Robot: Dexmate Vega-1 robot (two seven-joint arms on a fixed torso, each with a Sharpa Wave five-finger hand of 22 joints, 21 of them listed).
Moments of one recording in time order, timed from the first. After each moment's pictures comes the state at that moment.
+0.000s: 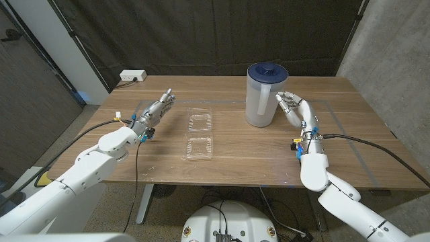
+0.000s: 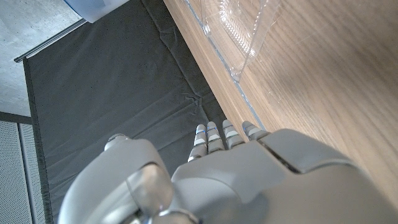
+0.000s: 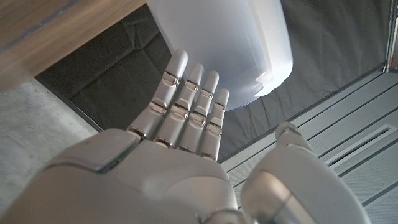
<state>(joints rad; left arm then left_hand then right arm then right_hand) 1.11 0.85 0.25 -1.70 -0.66 -0.09 -0.01 0.48 0.08 -0.23 0.11 0.33 0.07 0.03 0.20 0.19 0.06 -0.01 0.21 0.19 -0.01 0.01 0.19 0.18 -0.13 0.04 0.20 0.18 -1.30 -0.65 -0.37 -1.94 -0.24 0.09 -0.74 0.35 -0.14 0.37 0.03 0.24 0.62 -0.08 0.20 0.36 0.78 -0.05 0.20 0.50 0.75 -0.08 0.27 0.28 0.55 -0.05 0.93 0.17</state>
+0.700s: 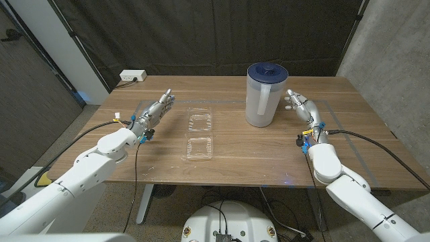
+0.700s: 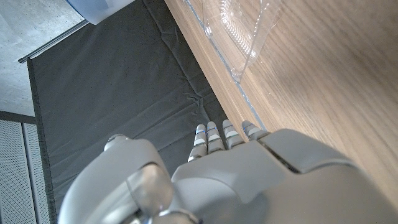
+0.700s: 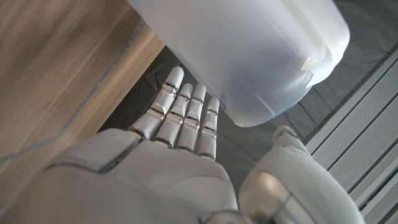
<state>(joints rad) 1.13 0.85 0.24 -1.71 -0.66 -0.10 -0.01 0.48 0.08 -0.23 0.12 0.33 0.07 0.03 0.20 0.19 0.06 -0.01 0.21 0.19 -0.01 0.01 0.19 0.18 -0.13 0.04 0.20 0.18 -1.30 -0.63 -0.22 -1.91 0.16 0.12 -0.47 0.32 -0.12 0.34 0.02 0.21 0.46 -0.02 0.18 0.31 0.56 0.02 0.19 0.41 0.48 -0.03 0.18 0.24 0.36 -0.04 0.76 0.17</state>
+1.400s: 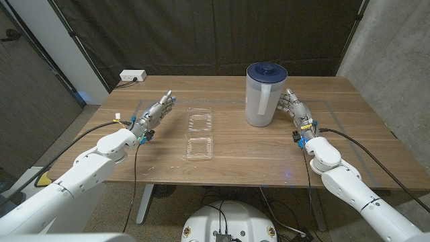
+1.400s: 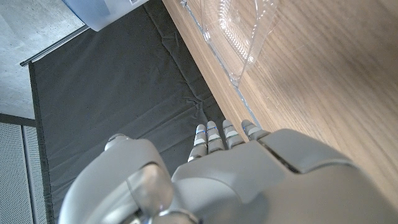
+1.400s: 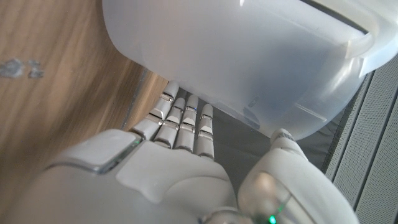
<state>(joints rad) 1.12 0.86 0.24 -1.70 -0.67 -0.11 -0.03 0.48 0.09 -0.23 0.11 0.33 0.07 0.03 0.20 0.19 0.07 0.00 0.21 0.19 -0.01 0.01 0.19 0.18 -0.12 0.04 0.20 0.18 -1.14 -0.58 -0.27 -1.68 0.48 0.23 -0.20 0.30 -0.10 0.31 0.02 0.21 0.35 0.02 0.18 0.26 0.38 0.08 0.18 0.33 0.28 0.00 0.18 0.21 0.25 -0.04 0.64 0.17</state>
